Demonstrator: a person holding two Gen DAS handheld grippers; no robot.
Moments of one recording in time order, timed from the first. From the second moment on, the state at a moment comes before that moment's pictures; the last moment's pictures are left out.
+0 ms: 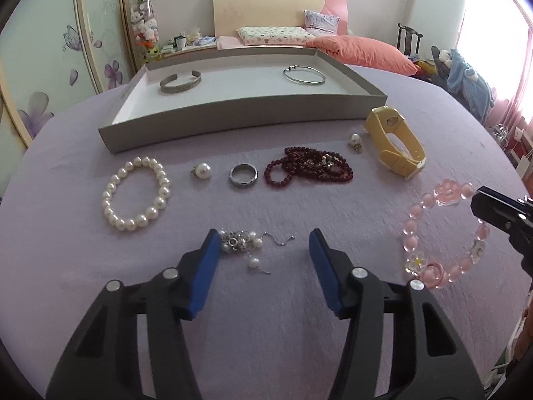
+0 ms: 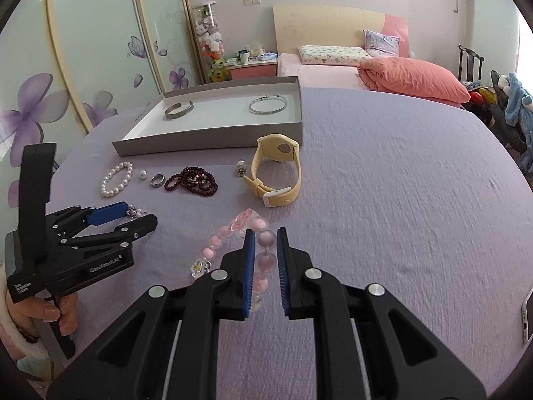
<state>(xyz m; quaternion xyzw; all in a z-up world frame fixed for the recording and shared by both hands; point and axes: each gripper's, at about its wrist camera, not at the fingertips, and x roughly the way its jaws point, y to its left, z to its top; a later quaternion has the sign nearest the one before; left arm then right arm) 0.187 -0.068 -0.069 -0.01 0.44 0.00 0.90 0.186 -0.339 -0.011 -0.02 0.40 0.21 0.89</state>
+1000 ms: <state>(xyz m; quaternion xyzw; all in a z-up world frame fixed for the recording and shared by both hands) 0.135 -0.013 -0.013 -0.05 0.38 -0.03 0.92 0.178 -0.316 0.019 -0.01 0.37 0.25 0.90</state>
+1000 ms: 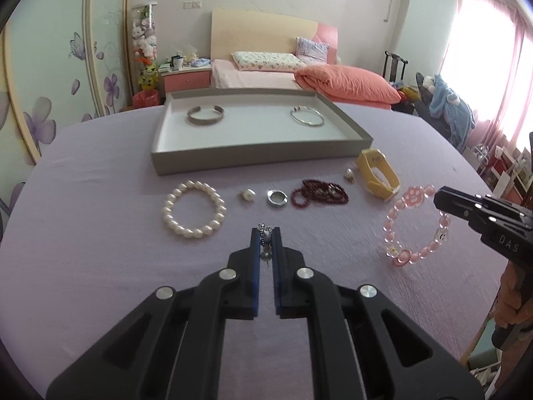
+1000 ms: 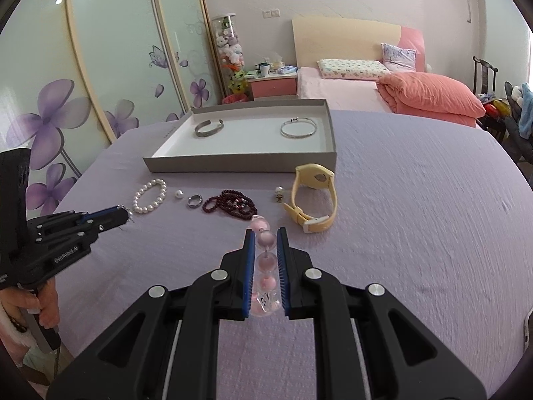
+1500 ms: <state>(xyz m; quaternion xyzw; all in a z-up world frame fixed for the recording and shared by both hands) 0.128 0.019 0.010 -0.07 0.36 -0.01 0.93 0.178 -0.304 0.040 -0.02 0.35 0.26 0.90</state>
